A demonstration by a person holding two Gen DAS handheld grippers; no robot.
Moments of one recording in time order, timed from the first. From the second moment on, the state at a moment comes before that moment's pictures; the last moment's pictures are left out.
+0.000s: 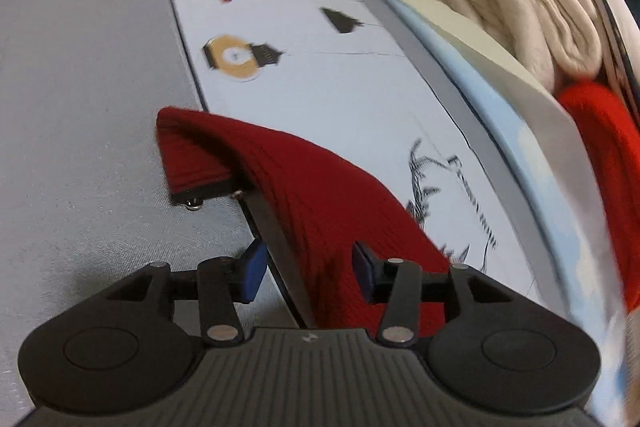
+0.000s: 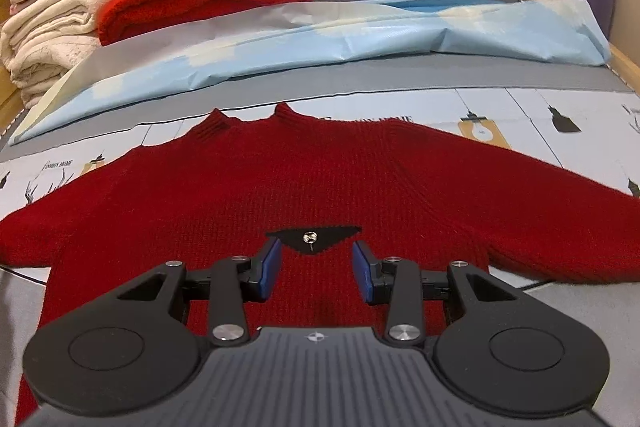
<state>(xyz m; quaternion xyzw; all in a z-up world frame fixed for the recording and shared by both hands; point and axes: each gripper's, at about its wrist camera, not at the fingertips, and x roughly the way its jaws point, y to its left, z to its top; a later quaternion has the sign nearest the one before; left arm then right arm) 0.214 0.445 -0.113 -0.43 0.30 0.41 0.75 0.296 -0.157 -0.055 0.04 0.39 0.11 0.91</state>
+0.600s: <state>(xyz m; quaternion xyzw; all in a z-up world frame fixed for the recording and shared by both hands) 0.301 0.138 -0.051 -0.19 0.33 -0.10 0.92 0.305 -0.141 -0.075 0.05 0.42 0.11 0.90</state>
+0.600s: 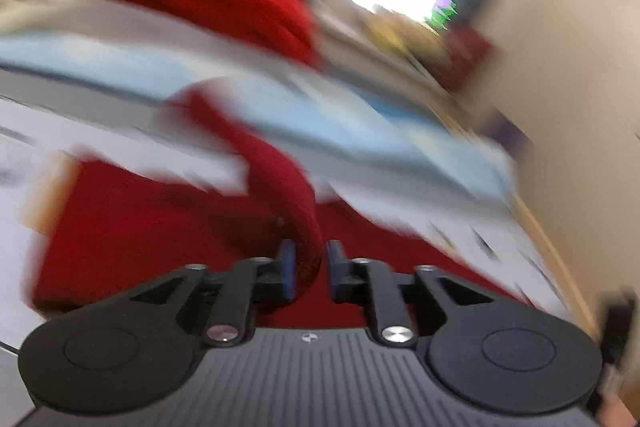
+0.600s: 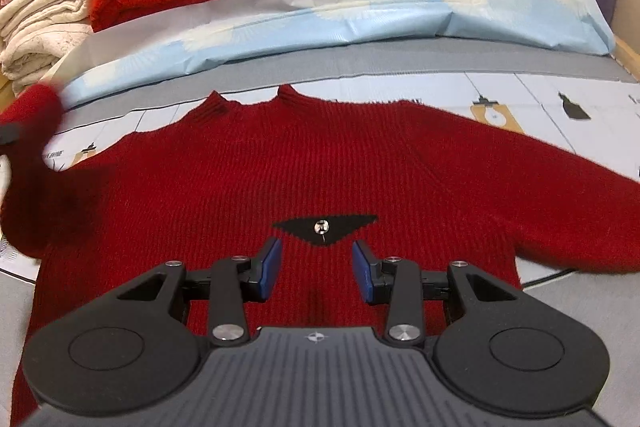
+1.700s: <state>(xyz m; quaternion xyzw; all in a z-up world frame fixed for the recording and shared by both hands) 0.325 0.202 -0.070 -0.12 0.39 0.09 0.91 0.329 -0.216 -0.061 0.28 0.27 -0.02 0.92</state>
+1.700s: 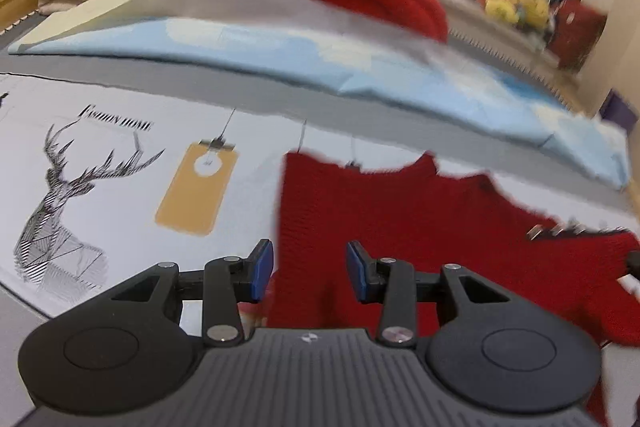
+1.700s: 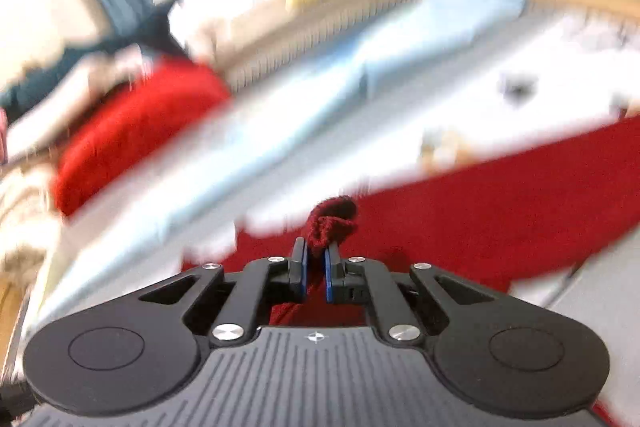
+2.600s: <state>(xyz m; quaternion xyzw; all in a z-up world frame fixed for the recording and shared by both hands) 0.328 0.192 -0.101 -0.08 0.47 0.12 0.87 0.359 -0.253 -0.103 0.28 0.44 -0.05 0.85</state>
